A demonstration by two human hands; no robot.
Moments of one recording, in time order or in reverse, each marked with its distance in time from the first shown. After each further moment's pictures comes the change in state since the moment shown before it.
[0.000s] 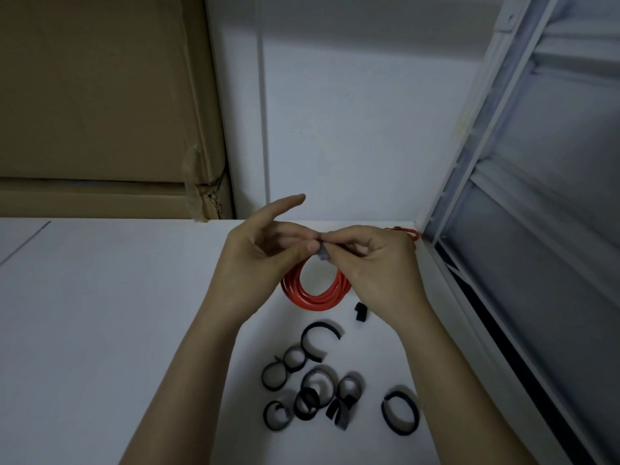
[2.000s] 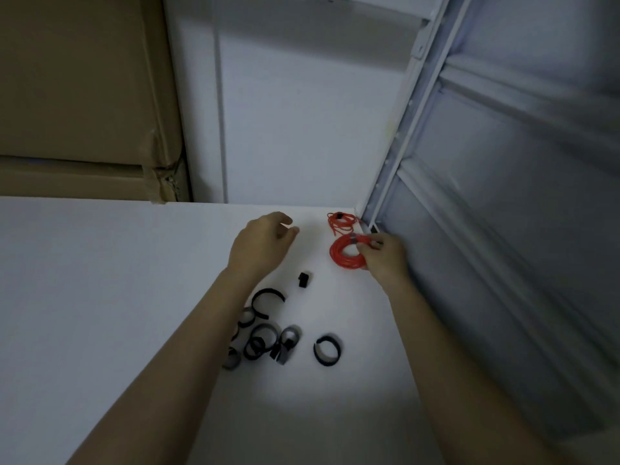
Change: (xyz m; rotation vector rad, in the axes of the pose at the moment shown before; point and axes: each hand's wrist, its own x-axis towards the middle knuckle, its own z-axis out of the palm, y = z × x) left_hand 0.020 -0.030 0.056 0.763 -0.039 -0.201; right_hand -0.007 0.091 -0.108 -0.363 0.306 0.614
